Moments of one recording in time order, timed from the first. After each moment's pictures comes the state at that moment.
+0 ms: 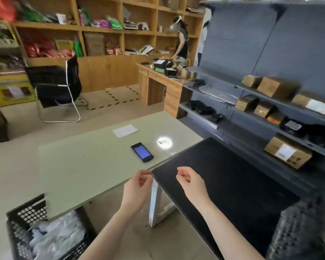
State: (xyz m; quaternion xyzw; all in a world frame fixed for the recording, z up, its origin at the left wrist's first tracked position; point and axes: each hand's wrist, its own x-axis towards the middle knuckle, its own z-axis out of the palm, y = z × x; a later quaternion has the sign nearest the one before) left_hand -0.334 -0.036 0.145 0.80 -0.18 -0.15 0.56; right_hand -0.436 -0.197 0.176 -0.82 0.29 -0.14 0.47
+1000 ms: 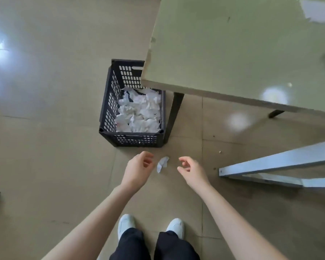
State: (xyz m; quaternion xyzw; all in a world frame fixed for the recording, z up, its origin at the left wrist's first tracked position) left_hand -0.294 0.190 -0.304 0.85 0.19 -0.15 0.46; right_hand -0.266 -0.003 -0.303 -0.88 0.09 0.29 0.38
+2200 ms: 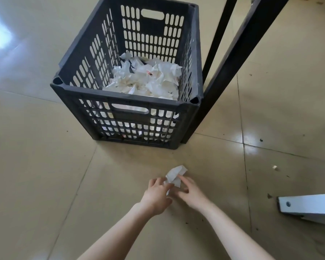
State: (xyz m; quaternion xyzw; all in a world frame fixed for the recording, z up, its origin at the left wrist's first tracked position) left_hand -0.262 0.174 -0.785 0.90 0.01 -0.31 0.30; right_hand -0.222 0.020 -0.779 -0.85 -0.01 0.38 0.36
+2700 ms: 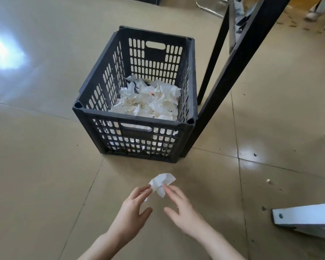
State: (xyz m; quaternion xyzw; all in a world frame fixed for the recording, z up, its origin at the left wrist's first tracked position) left_hand -0.324 0.234 -0.708 0.88 0.05 -0.06 0.46; right_hand -0.261 0.048 -0.691 -0.86 -0.18 0.30 0.37
